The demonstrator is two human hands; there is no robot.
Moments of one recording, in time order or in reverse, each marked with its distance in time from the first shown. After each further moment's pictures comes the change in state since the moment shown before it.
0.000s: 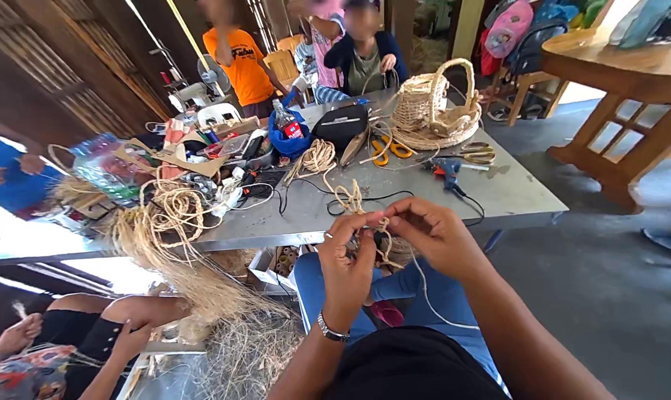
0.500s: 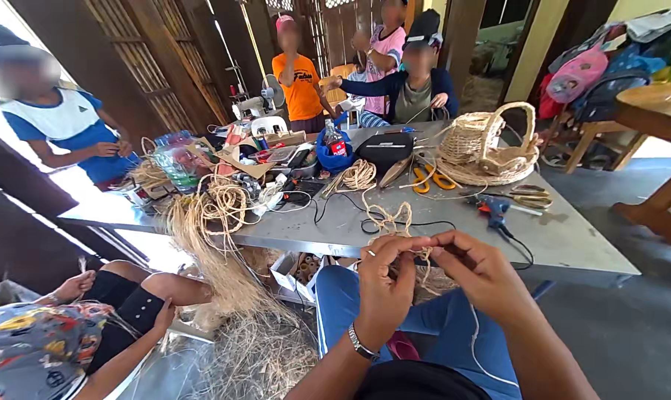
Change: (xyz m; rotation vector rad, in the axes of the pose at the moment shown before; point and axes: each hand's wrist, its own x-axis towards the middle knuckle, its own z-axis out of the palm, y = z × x) left_hand -0.002 0.008 0.003 0.103 0.042 0.034; right_hand -0.002 -0.005 0.005 -0.075 0.008 0.009
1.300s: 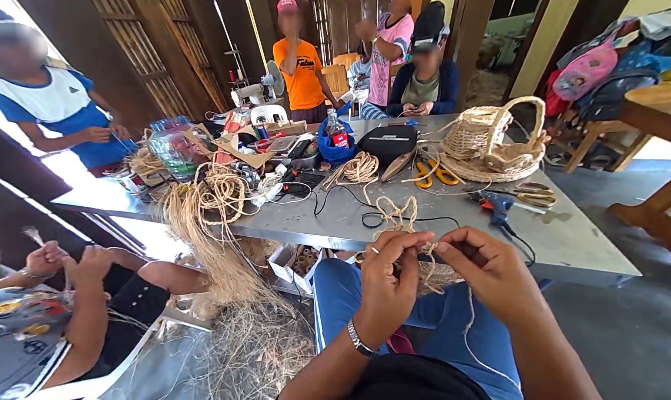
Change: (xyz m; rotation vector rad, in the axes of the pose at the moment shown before) left_hand -0.003 0.000 -0.001 -0.029 -0.025 0.024; right_hand -0.004 -0.006 -0.001 -0.013 0.052 0.045
